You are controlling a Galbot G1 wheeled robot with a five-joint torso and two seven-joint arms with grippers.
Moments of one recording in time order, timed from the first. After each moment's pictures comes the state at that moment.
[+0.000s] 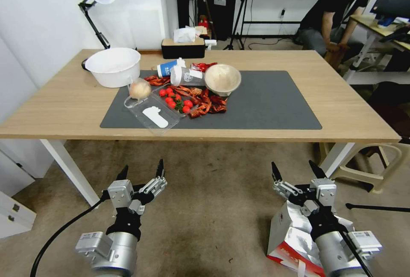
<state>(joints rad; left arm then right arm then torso) 1.89 -1.53 -0.42 -2.42 -0.23 0.07 -0.11 -1.88 1.56 0.64 2.42 0.08 -0.10 -0.14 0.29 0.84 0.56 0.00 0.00</state>
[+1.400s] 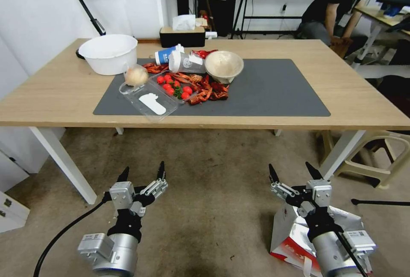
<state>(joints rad) 1.89 -1.51 -0.43 -2.40 -0.22 0.05 -0.10 -1.87 1.55 0.63 2.40 0.07 -0.10 -0.15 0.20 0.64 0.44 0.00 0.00</state>
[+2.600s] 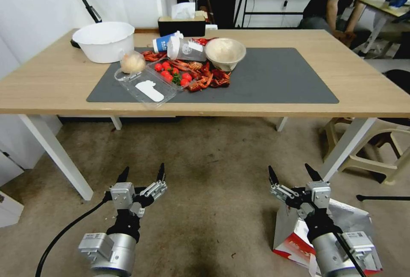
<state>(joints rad) 1.89 -1.48 -0.44 -2.39 -0.21 0.05 -0.09 -1.87 1.55 0.64 2.39 0.07 -0.10 -0.15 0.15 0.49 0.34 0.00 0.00</state>
